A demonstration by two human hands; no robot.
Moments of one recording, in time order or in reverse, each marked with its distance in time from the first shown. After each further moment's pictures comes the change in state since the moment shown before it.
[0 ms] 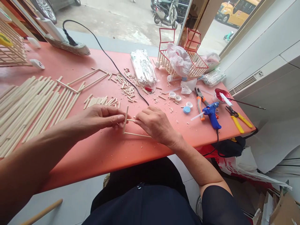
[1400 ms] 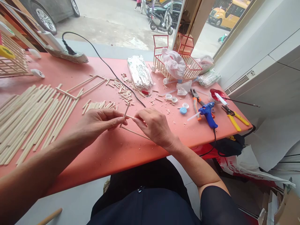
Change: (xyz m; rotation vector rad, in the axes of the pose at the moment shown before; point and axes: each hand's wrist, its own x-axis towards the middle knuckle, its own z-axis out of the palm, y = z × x) left_hand -0.002 0.009 0.023 -0.063 0.301 0.001; right_hand -0.002 -0.008 0.000 0.132 0.143 0.217
